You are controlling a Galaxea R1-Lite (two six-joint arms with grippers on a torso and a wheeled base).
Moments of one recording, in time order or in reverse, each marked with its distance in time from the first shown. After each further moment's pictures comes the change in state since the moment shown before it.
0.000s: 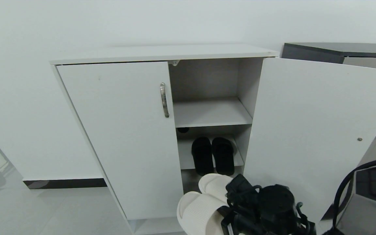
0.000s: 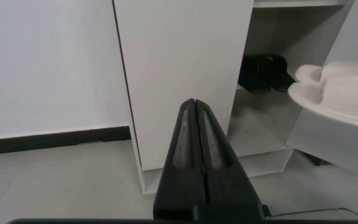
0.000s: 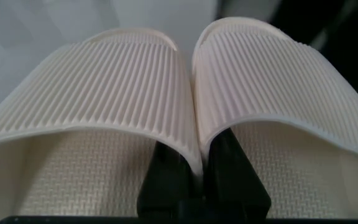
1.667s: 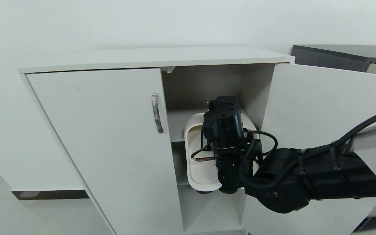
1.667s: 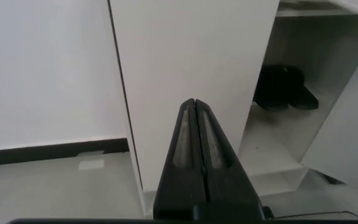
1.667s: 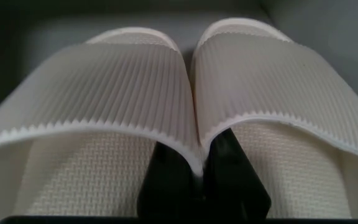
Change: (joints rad) left arm -0.001 0.000 0.000 0.000 0.015 0.000; right arm 0.013 -0.022 -0.839 0.719 -0.749 0.162
